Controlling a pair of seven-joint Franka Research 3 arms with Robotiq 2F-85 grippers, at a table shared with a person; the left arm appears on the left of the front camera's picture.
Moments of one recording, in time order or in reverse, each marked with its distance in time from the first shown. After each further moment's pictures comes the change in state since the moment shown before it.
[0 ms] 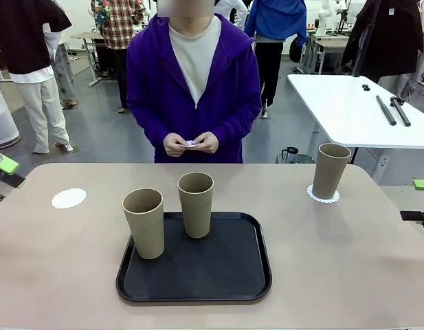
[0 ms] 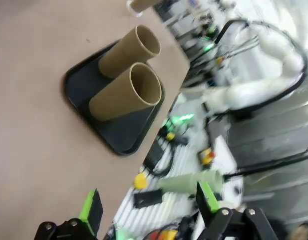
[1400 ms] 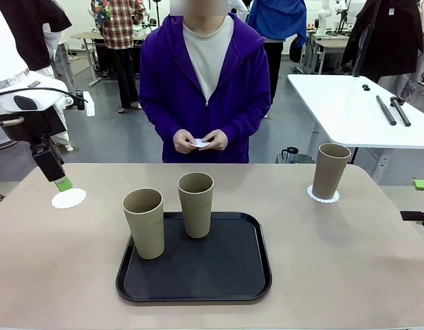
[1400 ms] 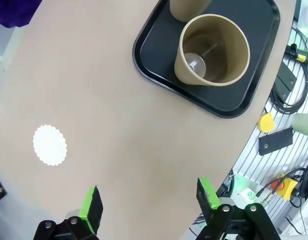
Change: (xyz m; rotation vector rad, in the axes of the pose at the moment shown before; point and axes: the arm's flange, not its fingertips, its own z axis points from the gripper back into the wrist) left arm 0.081 -0.094 -0.107 0.749 0.429 -0.404; right arm 0.000 0.000 0.000 0.001 -0.002 -0.001
